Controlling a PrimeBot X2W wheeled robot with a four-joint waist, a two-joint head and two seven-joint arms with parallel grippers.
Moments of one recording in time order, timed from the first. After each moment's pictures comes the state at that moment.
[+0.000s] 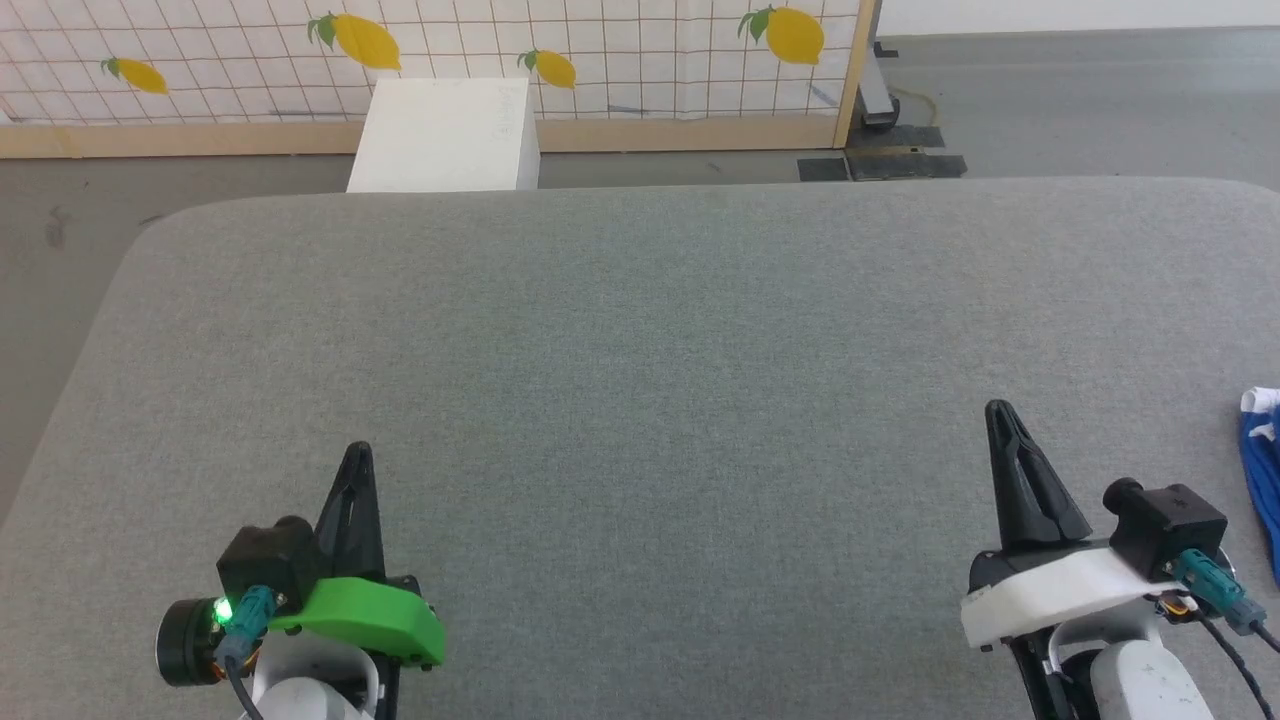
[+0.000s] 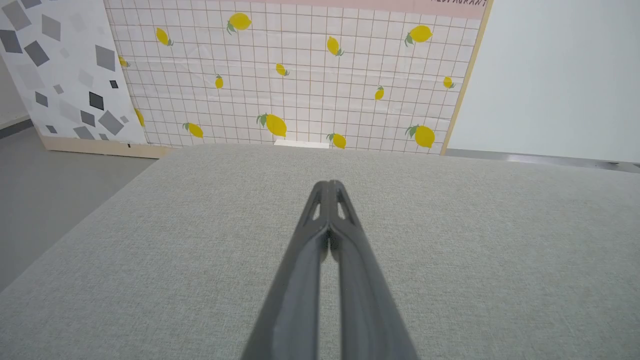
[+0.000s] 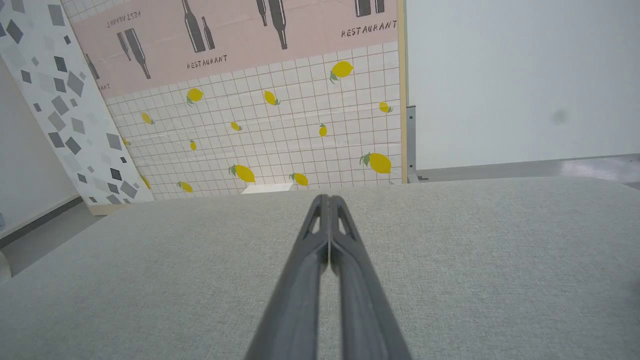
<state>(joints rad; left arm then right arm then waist) -0.06 0.08 -0.01 0.16 -0.16 -0.01 -0.22 -0.08 -0.05 0.01 0.17 0.21 0.13 -0.22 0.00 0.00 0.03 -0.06</state>
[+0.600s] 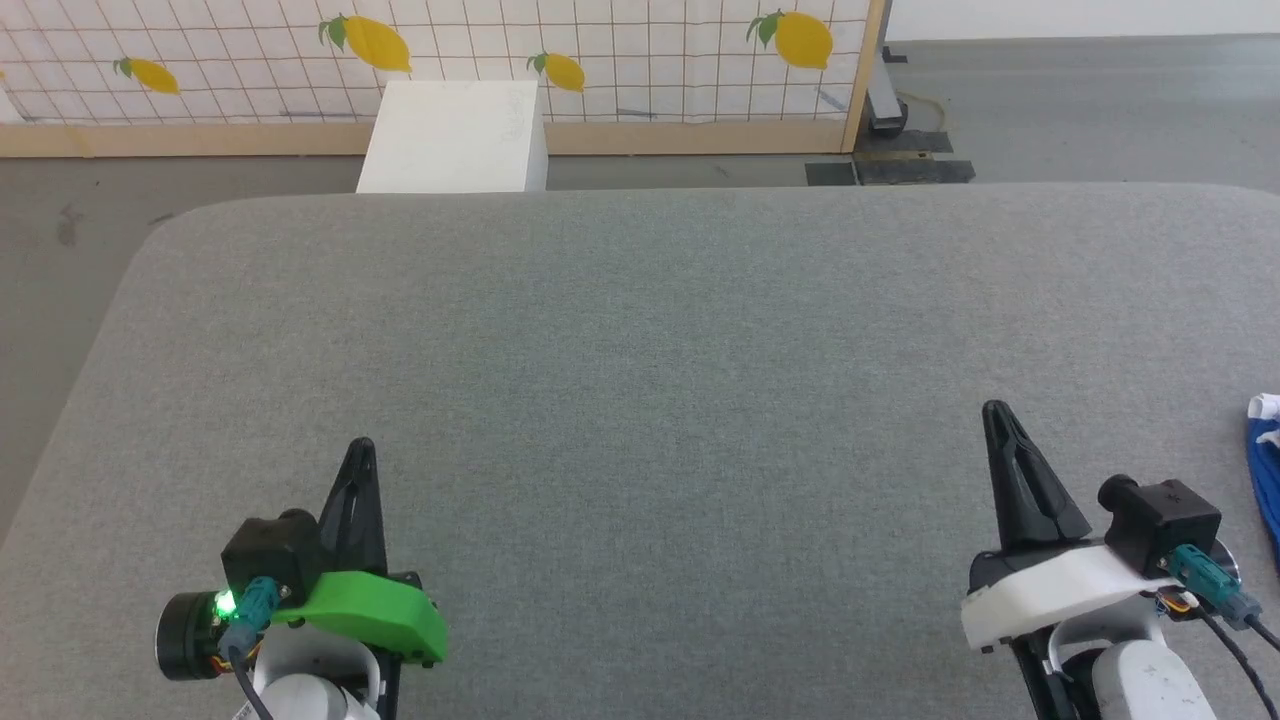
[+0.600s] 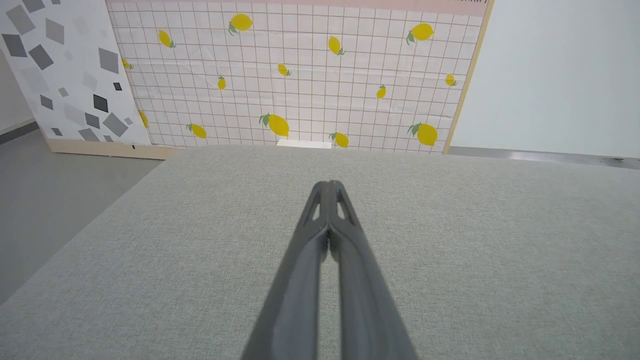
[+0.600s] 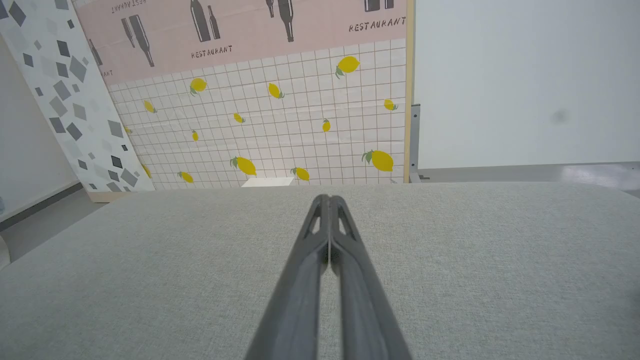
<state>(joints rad) -0.06 0.07 -0.01 0.13 -0.14 -0.01 -0.19 -0.08 -0.05 0.01 0.14 0.17 0.13 -0.18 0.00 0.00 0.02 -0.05</state>
